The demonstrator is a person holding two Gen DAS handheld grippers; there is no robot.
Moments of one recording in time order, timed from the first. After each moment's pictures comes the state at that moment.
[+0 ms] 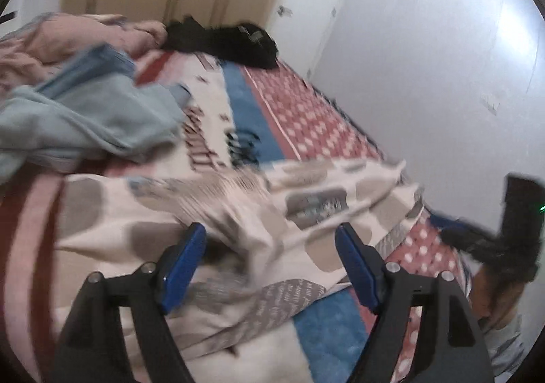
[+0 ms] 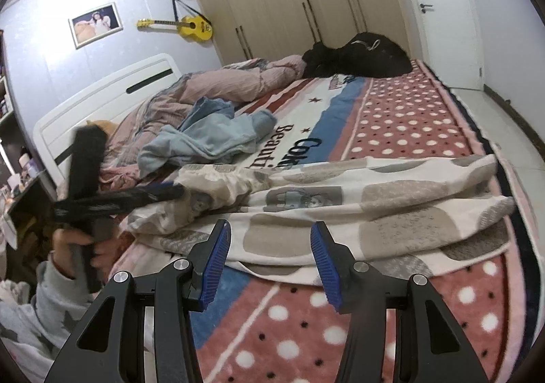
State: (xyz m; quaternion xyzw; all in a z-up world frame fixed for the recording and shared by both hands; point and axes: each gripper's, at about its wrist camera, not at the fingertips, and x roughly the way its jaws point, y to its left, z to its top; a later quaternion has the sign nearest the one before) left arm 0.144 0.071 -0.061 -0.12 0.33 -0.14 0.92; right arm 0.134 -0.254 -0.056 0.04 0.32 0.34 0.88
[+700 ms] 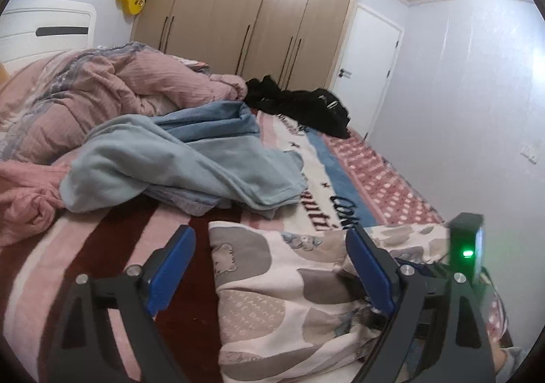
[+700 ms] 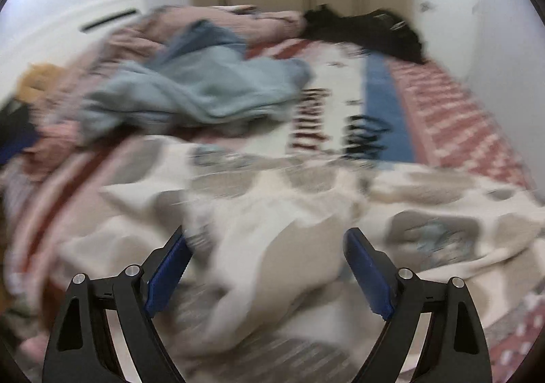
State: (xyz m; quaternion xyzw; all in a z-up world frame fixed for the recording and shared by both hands) left arm 0.115 0.189 -0.058 -0.13 0.23 -0.02 0.96; right arm 0.197 -0.026 -0.119 -0.09 0.37 0.19 0.91
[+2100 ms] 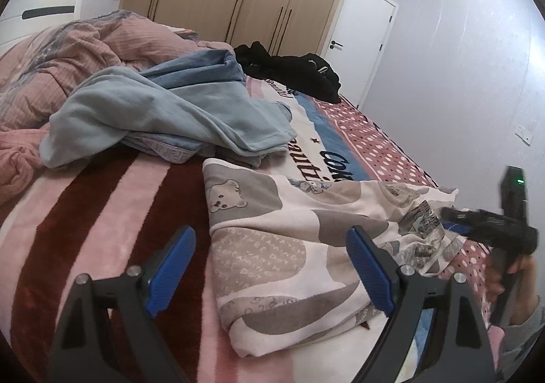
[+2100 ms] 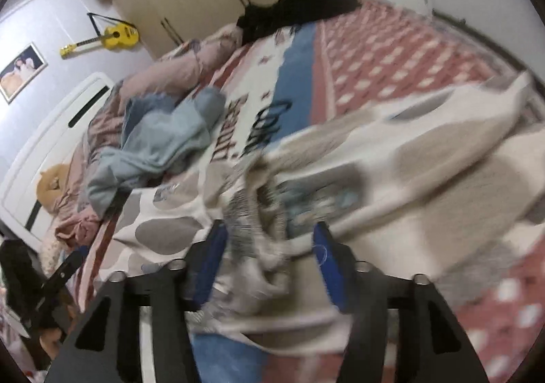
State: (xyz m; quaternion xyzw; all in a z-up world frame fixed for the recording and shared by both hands) left arm 0.114 0.169 -0.101 -0.13 0.29 -0.04 0.95; right arm 0.202 -0.222 -0.096 0.14 0.40 0.20 0.88
